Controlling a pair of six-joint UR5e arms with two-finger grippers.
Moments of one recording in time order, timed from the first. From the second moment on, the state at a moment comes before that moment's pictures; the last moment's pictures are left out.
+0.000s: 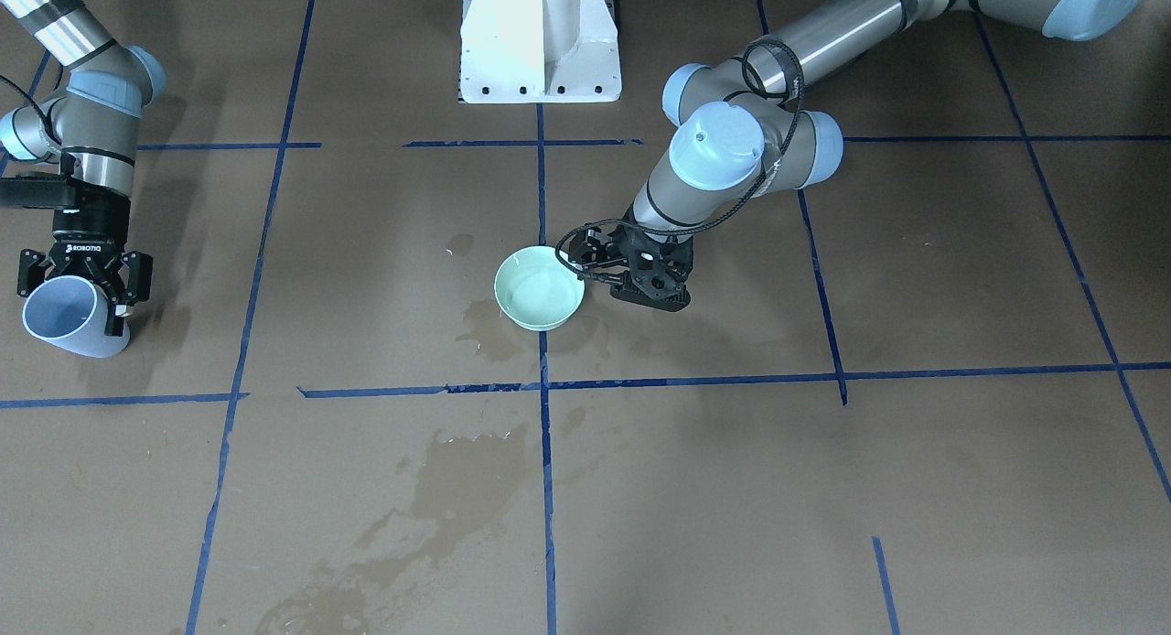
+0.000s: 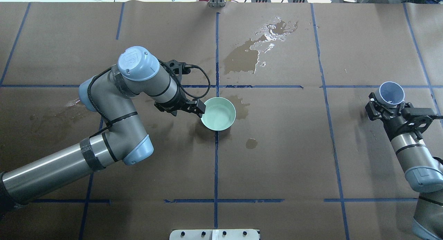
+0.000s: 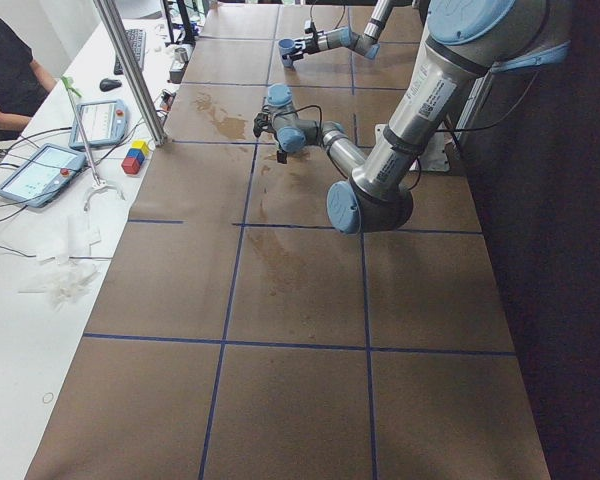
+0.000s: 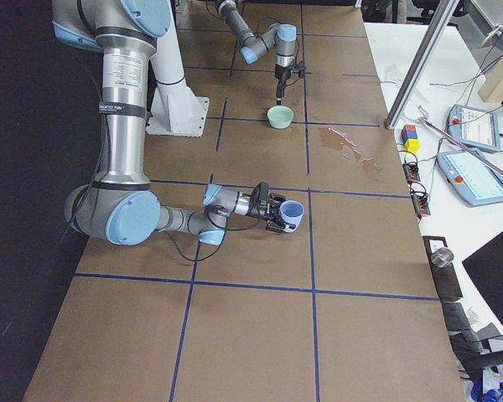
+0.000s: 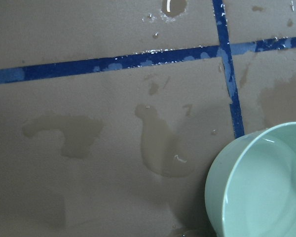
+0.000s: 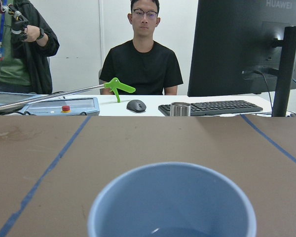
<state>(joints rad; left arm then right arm) -0.62 -2.25 -1.43 -2.00 -2.10 -1.09 0.44 -1.66 1.36 -0.11 0.65 1.11</state>
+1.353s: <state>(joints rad) -0.64 -2.22 -1.47 -2.00 -2.10 -1.09 0.39 -1.29 1.47 -0.27 0.77 0.75</state>
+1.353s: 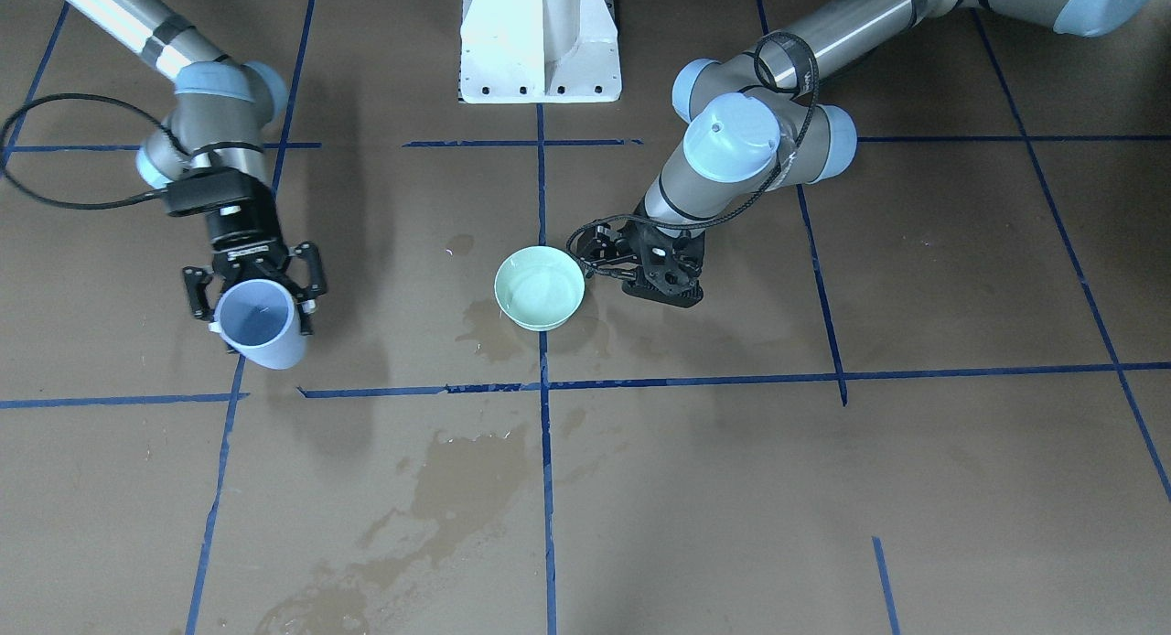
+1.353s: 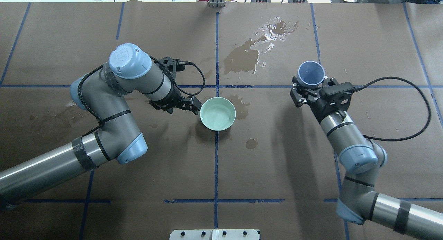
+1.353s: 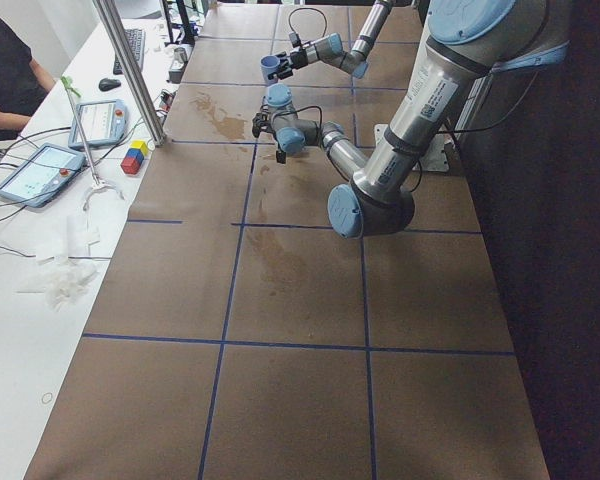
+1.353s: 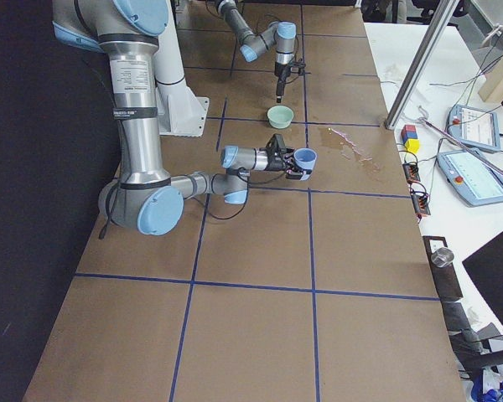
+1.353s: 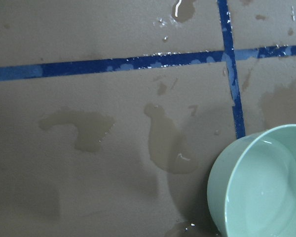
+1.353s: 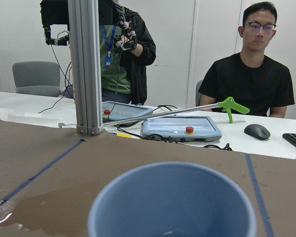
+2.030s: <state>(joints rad) -0.69 -2.15 -1.59 -2.00 -2.09 -1.10 0.29 -1.12 1.48 -0.52 0.74 0.55</state>
